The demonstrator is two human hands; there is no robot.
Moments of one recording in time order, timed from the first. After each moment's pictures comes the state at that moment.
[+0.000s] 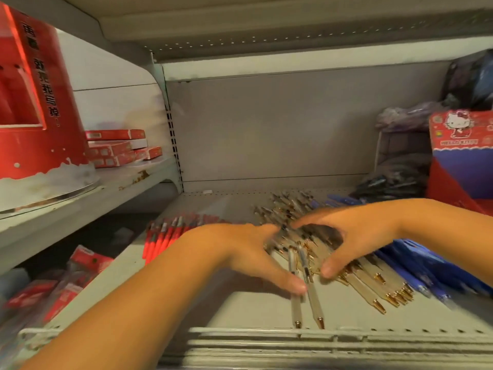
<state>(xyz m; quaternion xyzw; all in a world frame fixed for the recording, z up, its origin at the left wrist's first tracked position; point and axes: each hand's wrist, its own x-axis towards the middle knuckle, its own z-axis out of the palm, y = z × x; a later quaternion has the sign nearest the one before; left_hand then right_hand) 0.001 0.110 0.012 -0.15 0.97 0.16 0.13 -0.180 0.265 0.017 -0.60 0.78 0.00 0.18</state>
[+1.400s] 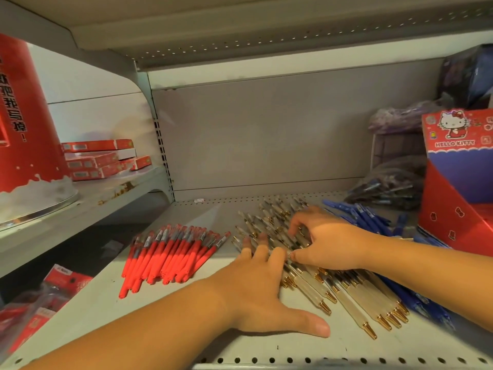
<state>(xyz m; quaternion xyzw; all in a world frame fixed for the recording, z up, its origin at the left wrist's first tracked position) -0.014 0.142 -0.028 -0.12 0.99 0.08 0.09 -0.176 0.247 -0.016 -0.53 0.83 -0.16 0.02</state>
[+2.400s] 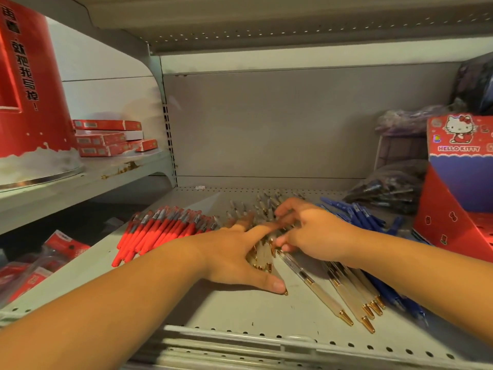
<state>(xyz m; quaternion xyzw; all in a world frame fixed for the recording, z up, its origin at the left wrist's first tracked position) -0.023 0.118 -0.024 -0.13 0.98 0.12 0.06 -0.165 0.250 -0.017 -0.49 0.78 -0.35 0.17</state>
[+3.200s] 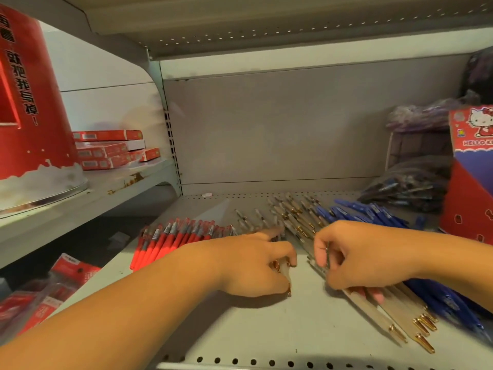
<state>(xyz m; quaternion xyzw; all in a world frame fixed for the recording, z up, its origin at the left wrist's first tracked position) -0.015 0.109 -0.001 -0.08 0.99 0.06 0.11 -0.152 0.274 0.006 -0.50 0.81 -0.16 0.26</state>
